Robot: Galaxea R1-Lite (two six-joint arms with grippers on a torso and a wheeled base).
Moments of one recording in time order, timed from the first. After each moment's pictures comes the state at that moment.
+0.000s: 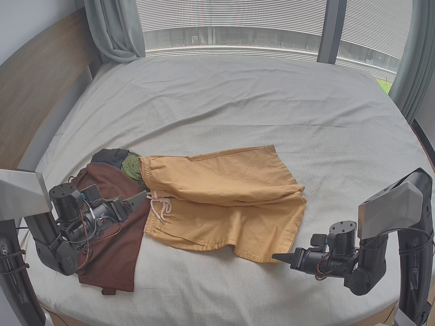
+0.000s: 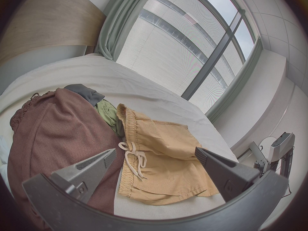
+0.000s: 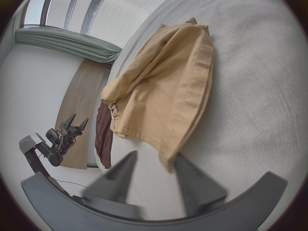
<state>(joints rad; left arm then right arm) -0.09 2.15 -0.40 -1.55 -0.35 -0.40 0.41 2.42 -0.32 -1.54 0.38 0.74</state>
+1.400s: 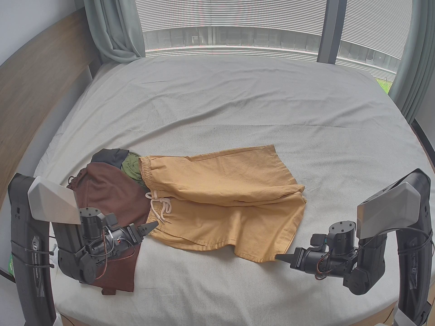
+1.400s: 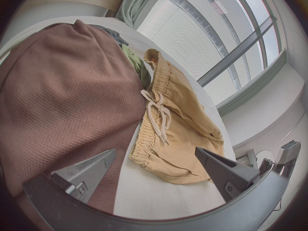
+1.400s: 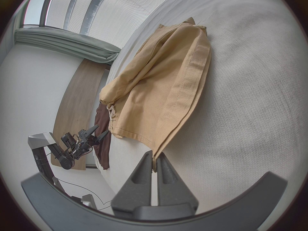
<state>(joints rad) -0.10 2.46 -0.47 -1.55 -0.36 -0.54 0.40 2.43 -0.33 -1.54 0.37 0.74</state>
